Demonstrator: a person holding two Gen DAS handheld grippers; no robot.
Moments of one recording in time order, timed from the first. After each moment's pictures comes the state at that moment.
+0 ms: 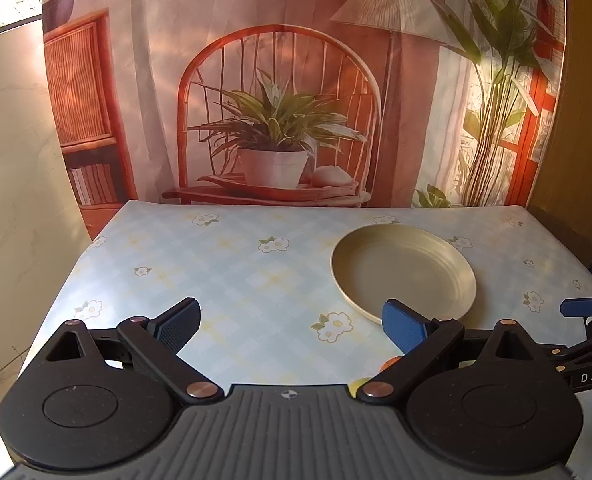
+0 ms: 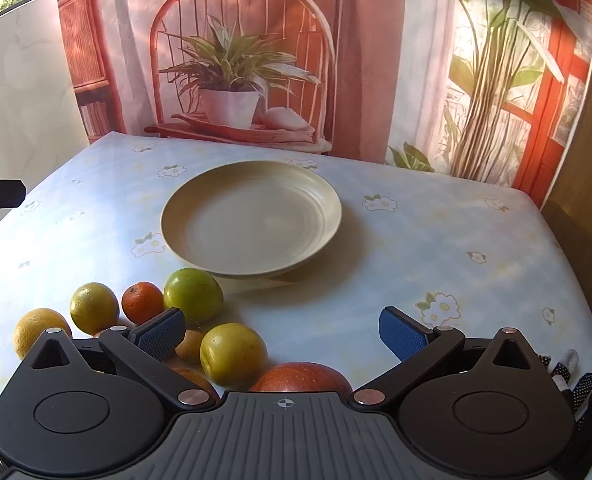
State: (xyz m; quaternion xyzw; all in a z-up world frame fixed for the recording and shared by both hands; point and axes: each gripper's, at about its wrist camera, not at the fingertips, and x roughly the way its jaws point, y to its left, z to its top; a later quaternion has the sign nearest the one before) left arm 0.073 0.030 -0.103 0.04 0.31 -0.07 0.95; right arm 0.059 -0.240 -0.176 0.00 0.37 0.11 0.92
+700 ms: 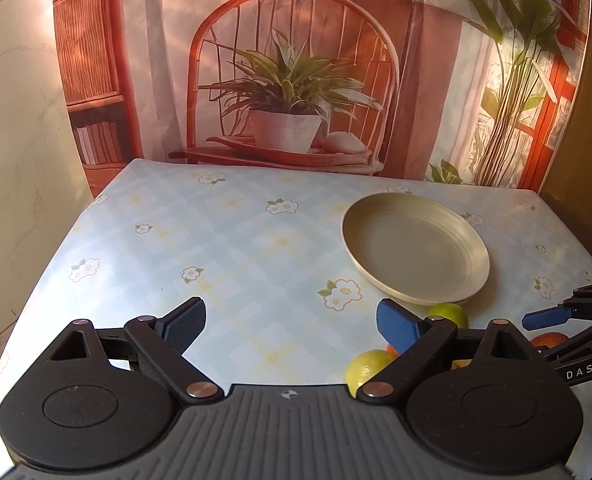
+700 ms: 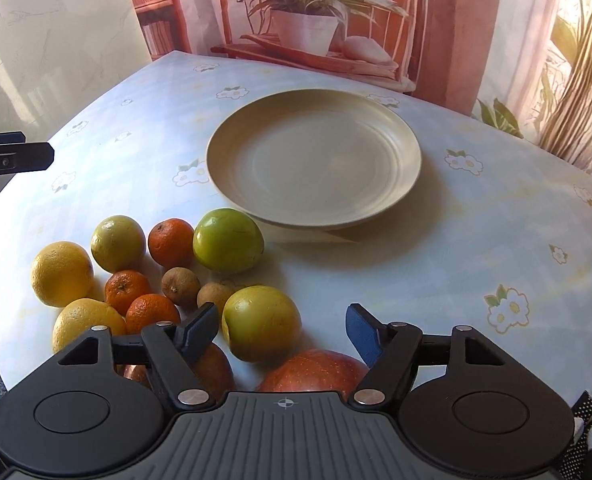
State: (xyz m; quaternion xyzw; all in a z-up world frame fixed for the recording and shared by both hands) left arm 0.079 0.034 -0.121 0.02 0.36 -0.06 0.93; right arm 0.104 -0.226 -0.200 -0.05 0.47 0.22 0.85
